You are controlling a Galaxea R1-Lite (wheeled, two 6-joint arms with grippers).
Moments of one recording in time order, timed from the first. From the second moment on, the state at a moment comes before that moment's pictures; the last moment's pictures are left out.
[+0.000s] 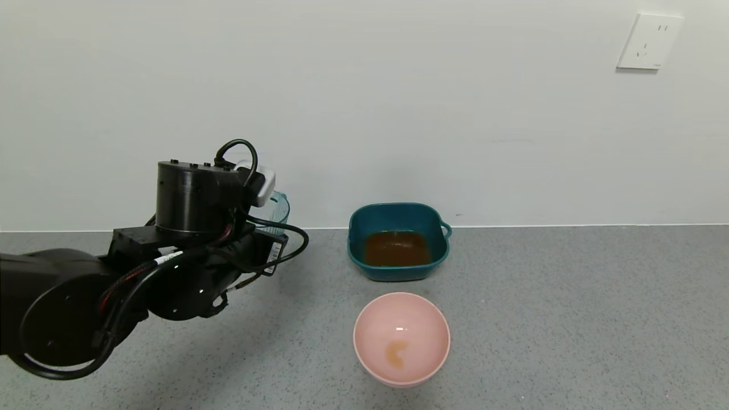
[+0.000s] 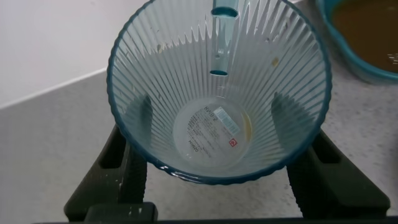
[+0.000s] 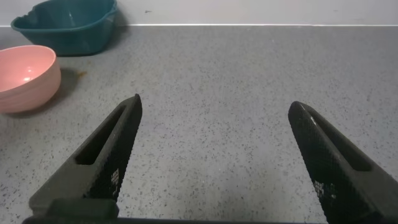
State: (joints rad) left arm -0.47 1.67 -0.89 -0.37 0.58 0.17; right arm 0.00 0.00 0.00 -0.01 -0.01 0.04
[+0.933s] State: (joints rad) left arm -0.36 1.74 -0.50 -0.85 0.46 -0.06; right arm 0.00 0.00 0.00 -0.01 -0.01 0.04
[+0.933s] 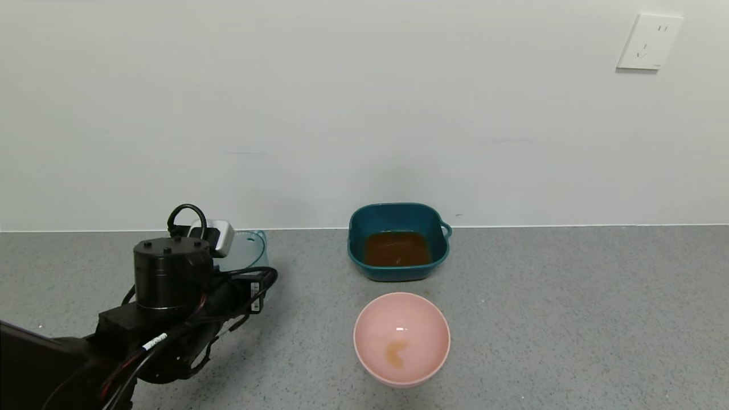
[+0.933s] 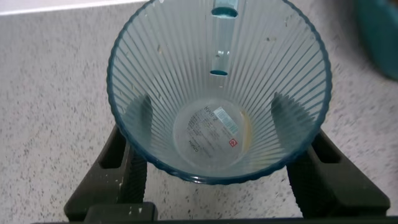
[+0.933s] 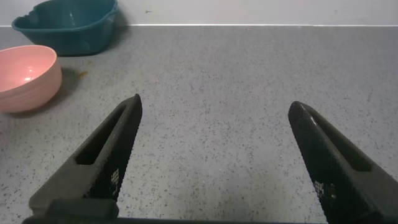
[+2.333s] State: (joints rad) left arm -0.35 1.85 -0.46 -0.90 0.45 -0.09; right arm 0.00 0.00 0.00 -0.01 -0.01 0.04
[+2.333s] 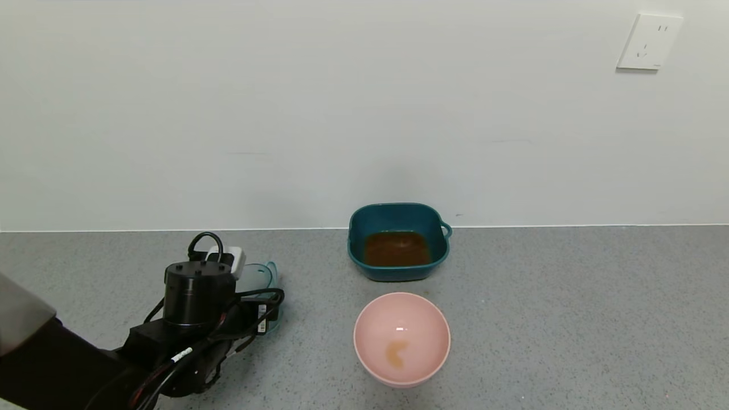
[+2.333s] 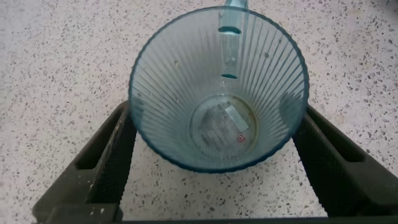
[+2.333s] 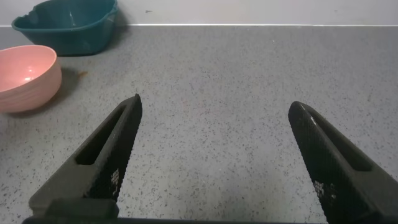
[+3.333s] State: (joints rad) left arm -0.36 1.24 -0.44 -0.22 0.45 -0.03; right arm 0.00 0.00 0.00 -0.01 -0.01 0.04
